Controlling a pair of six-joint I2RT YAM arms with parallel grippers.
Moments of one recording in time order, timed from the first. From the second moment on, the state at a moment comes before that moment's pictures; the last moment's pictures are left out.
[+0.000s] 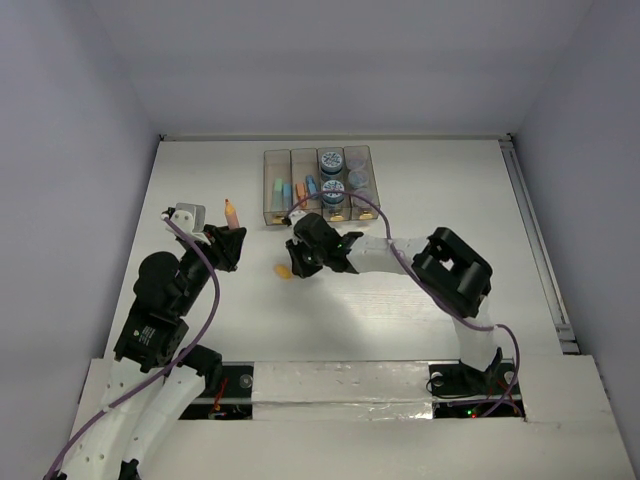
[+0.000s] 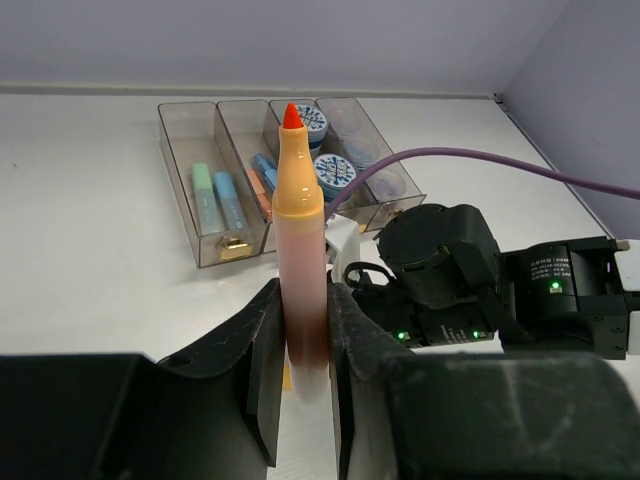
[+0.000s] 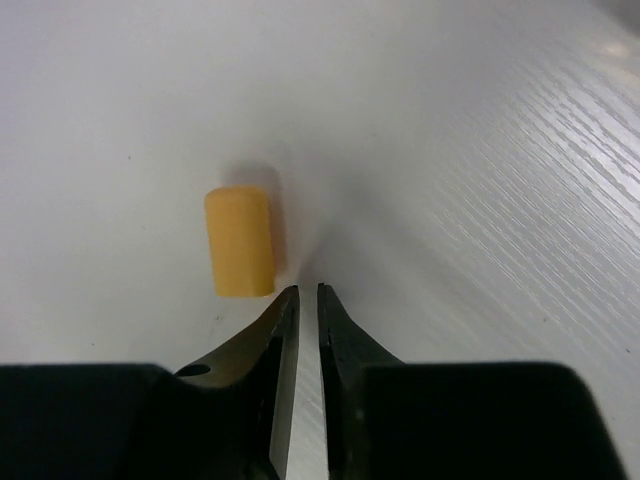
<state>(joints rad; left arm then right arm) -0.38 0.47 0.73 -0.31 0.01 -0.28 0.92 2.04 1.32 -0.08 -0.07 0.33</state>
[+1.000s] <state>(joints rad) -0.37 0.47 0.73 -0.31 0.02 -0.28 0.95 2.06 1.57 -0.27 -0.05 0.39</state>
